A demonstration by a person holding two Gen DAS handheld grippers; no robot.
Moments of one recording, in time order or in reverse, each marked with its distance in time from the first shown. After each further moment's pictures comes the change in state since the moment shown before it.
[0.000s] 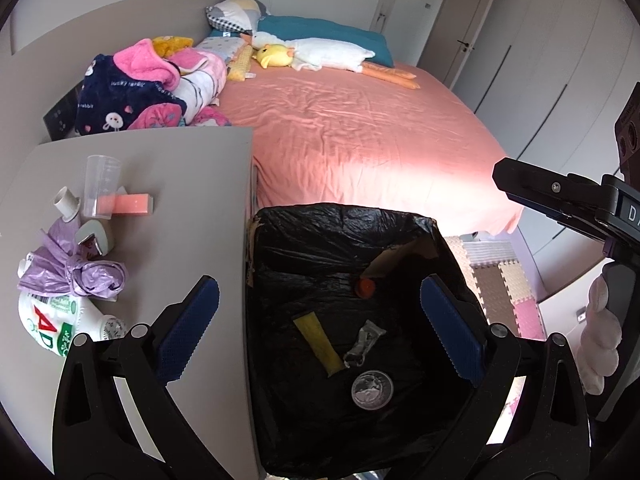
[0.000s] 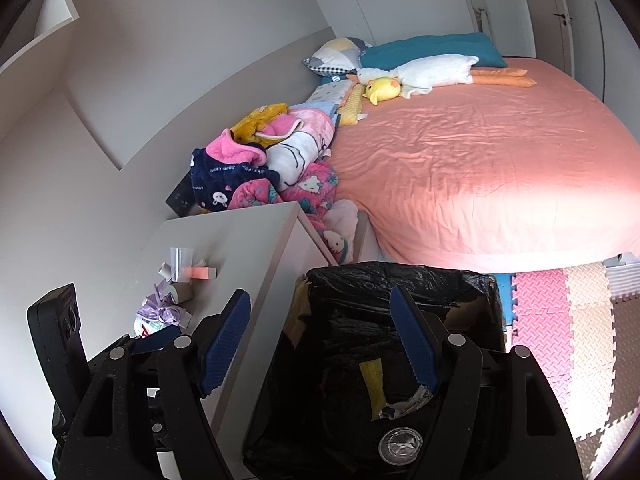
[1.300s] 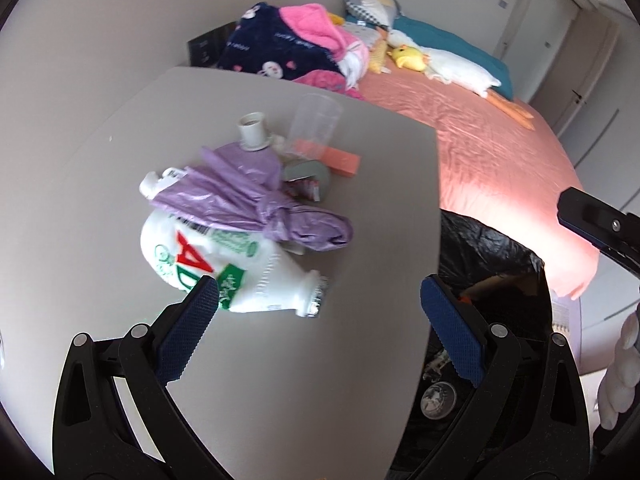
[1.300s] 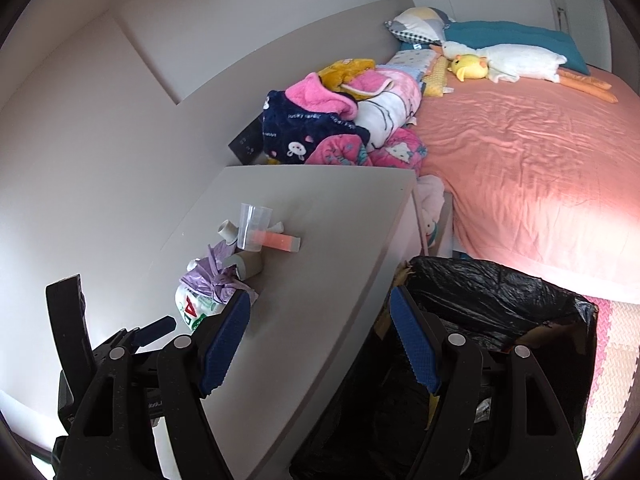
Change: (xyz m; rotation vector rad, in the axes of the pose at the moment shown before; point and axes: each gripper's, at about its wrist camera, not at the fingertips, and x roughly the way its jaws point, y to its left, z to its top) left arm -0.029 0.123 -0.028 -0.318 0.021 0.299; right arm 0.083 0.103 0.003 -0.165 0.152 0.177
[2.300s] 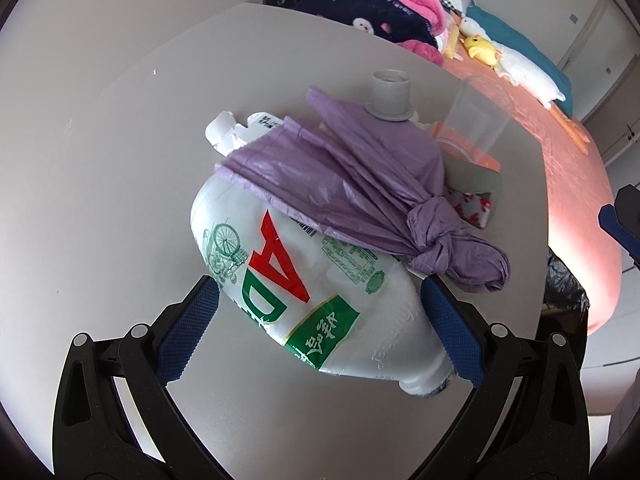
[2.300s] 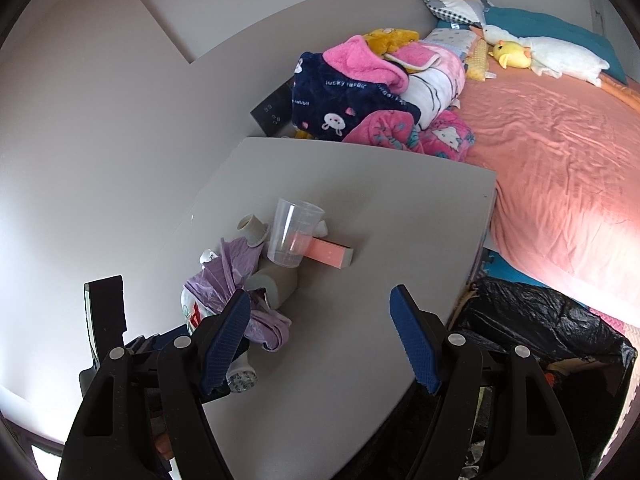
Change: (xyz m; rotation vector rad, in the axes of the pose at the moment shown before) left arm 0.054 0.076 0.007 -0.173 0.126 0.112; right arm 0.090 0.046 0.032 -0.069 0.115 0.050
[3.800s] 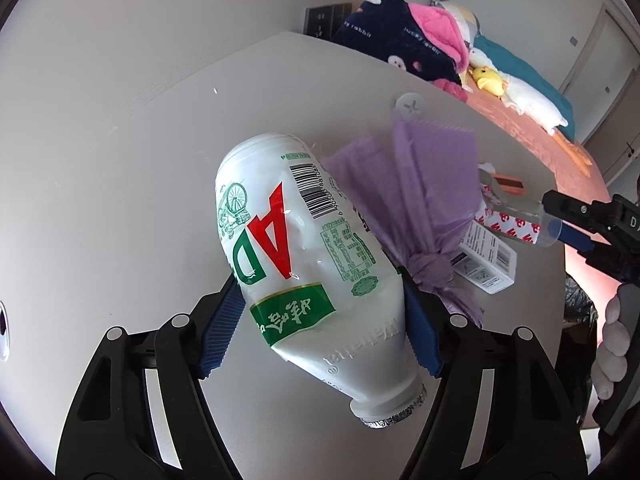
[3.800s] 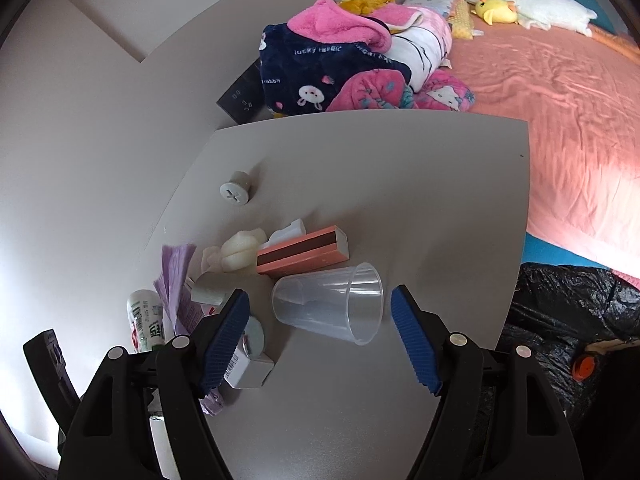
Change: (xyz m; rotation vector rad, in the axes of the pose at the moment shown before) left arm -0.035 0.061 -0.020 -0.023 -0.122 0.013; right arm 0.068 -0.026 0.004 0.167 0.053 0.031
